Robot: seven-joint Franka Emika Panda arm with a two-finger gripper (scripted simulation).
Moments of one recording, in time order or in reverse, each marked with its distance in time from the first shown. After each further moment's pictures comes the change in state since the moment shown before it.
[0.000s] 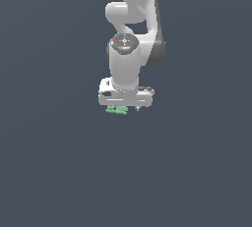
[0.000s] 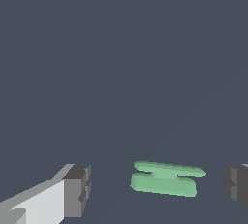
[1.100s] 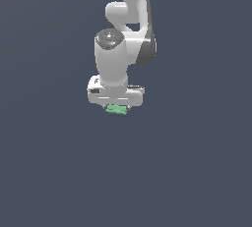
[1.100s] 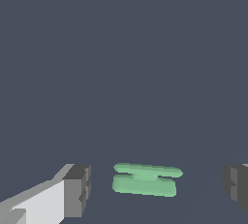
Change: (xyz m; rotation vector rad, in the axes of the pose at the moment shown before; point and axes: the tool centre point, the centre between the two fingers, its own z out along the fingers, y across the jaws) arm 0.003 0.036 -0.010 -0.001 0.023 0.028
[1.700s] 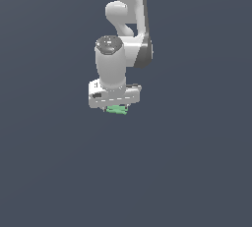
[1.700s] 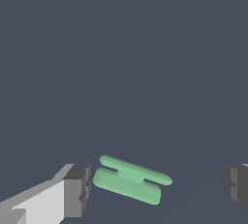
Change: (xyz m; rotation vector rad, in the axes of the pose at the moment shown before) arm -0.013 0.007 0.021 -0.009 -0.003 -0.232
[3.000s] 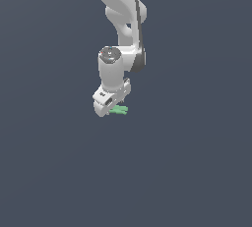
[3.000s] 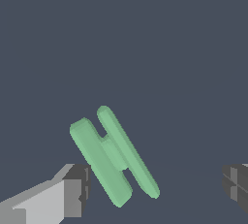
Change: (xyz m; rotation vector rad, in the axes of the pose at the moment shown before) arm -0.045 0.002 0.056 -0.007 -0.006 -0.705
